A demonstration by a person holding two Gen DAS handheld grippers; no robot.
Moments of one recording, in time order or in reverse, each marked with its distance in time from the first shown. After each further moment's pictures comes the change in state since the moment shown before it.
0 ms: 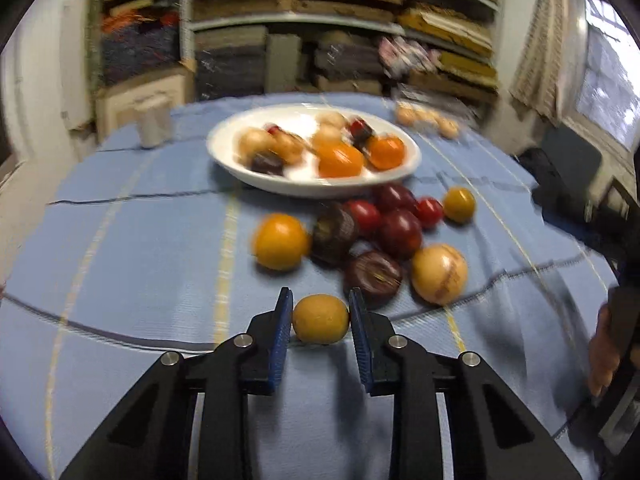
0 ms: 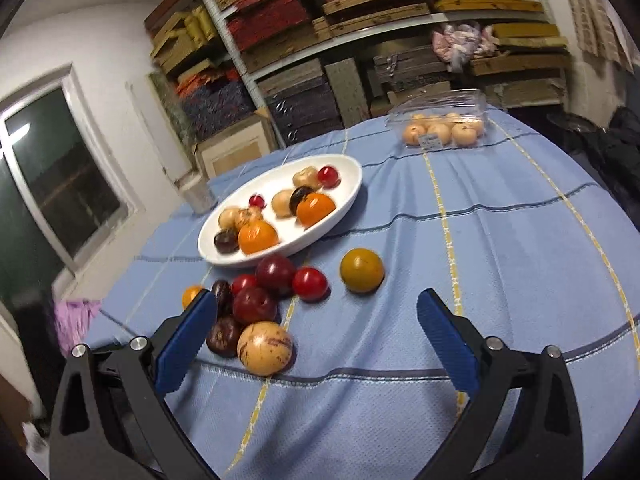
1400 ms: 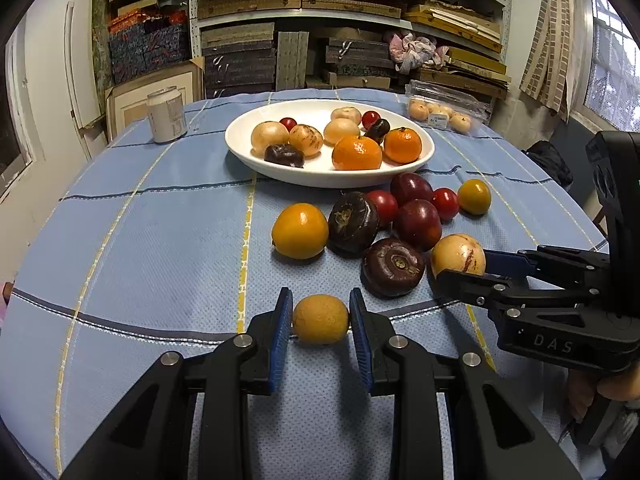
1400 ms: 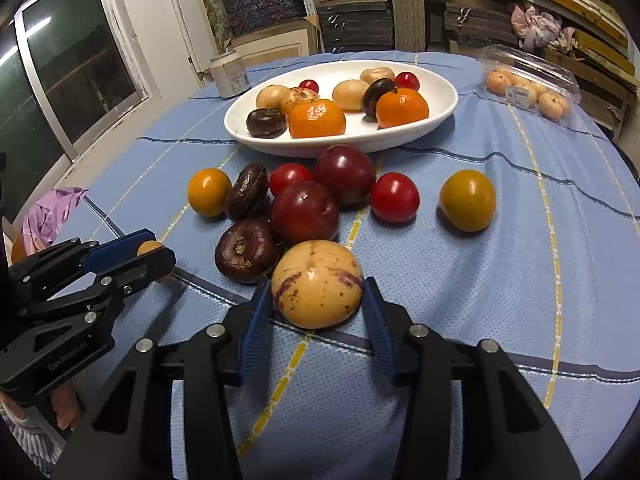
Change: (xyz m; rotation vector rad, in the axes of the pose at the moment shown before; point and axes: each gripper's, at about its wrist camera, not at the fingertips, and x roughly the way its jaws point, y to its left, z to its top) left arm 0.004 0.001 -0.005 0.024 0.032 0.027; right arm 0.071 0.046 -0.031 -0.216 0.293 0.017
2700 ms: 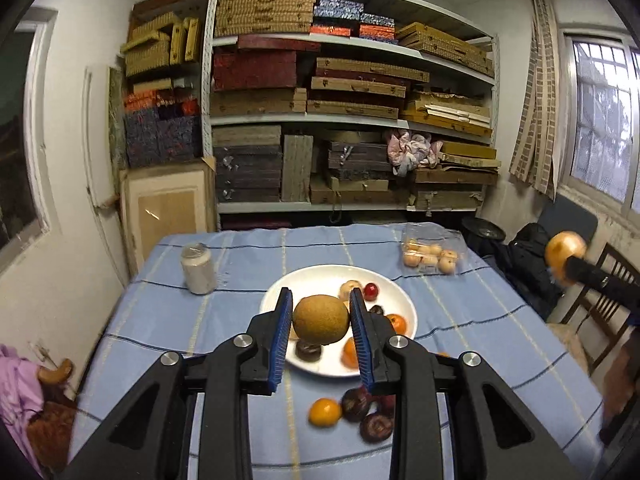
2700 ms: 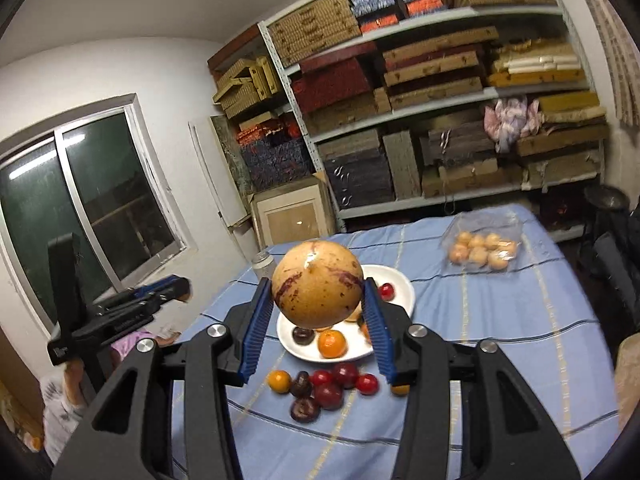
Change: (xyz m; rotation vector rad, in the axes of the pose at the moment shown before) left arm -0.119 0.015 0.143 -0.014 -0.295 -0.021; right arm -0.211 -0.027 0.080 0.118 -0.501 0.128
